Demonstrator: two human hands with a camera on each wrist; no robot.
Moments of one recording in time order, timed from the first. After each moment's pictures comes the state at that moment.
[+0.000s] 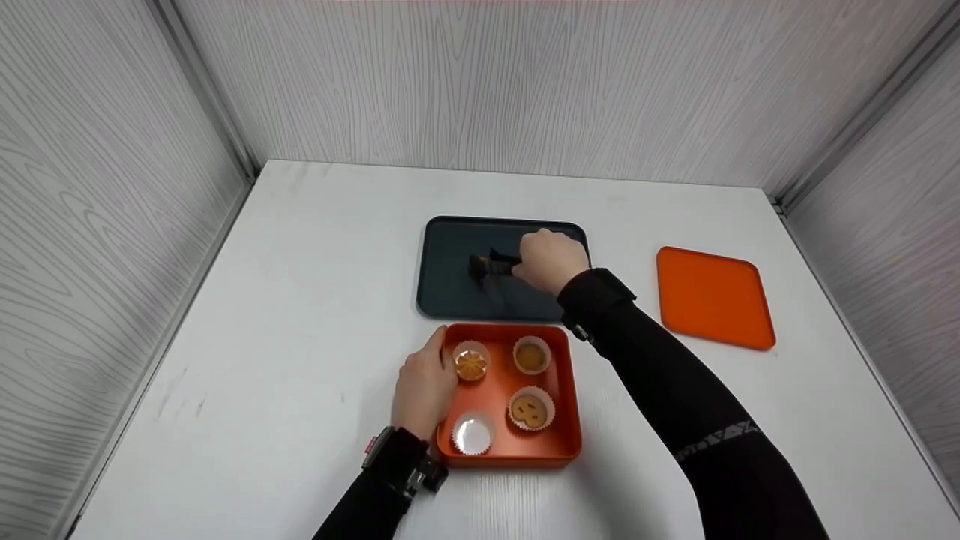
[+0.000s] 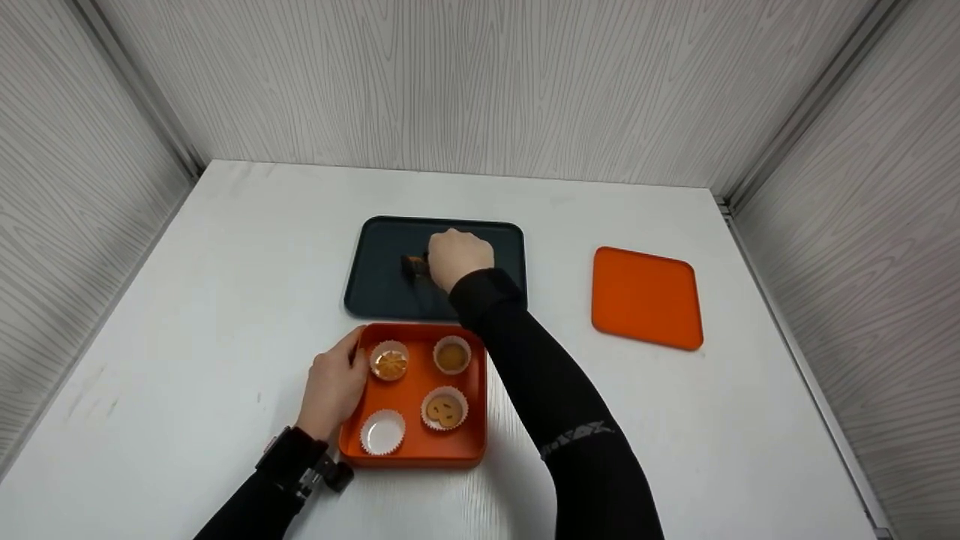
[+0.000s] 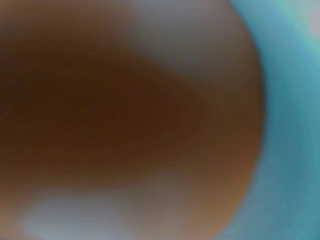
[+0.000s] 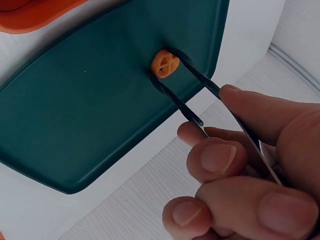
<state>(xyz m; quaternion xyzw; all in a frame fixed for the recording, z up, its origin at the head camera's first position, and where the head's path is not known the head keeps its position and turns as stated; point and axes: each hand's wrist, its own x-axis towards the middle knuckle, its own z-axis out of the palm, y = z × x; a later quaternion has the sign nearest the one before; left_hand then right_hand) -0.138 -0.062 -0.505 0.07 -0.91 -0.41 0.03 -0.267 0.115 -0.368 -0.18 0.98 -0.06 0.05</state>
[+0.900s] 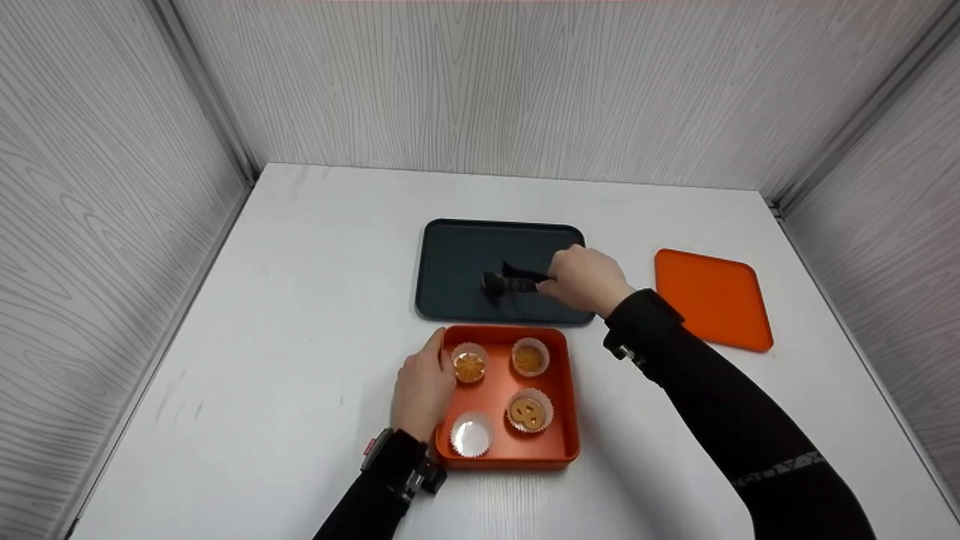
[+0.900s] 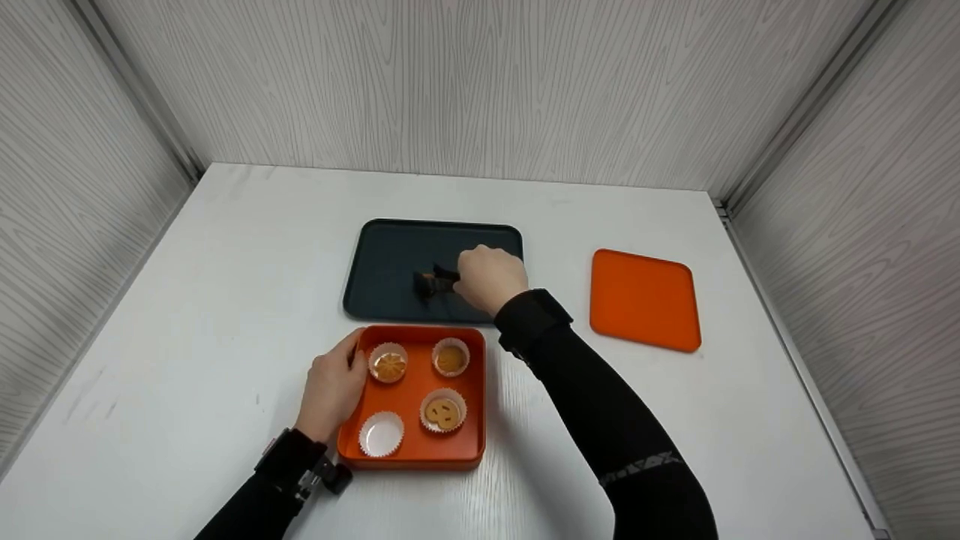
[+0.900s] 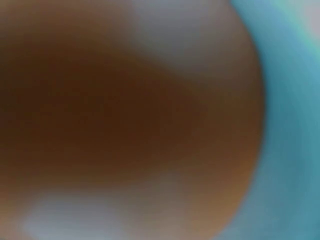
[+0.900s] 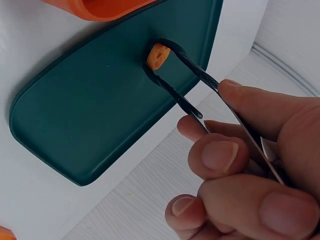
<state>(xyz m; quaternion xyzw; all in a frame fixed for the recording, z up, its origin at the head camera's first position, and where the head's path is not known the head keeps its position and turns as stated) -0.140 -0.061 -0.506 0.07 -0.91 -0.42 0.02 -0.251 0.164 -0.369 -0.25 0.96 -0.08 0.04</state>
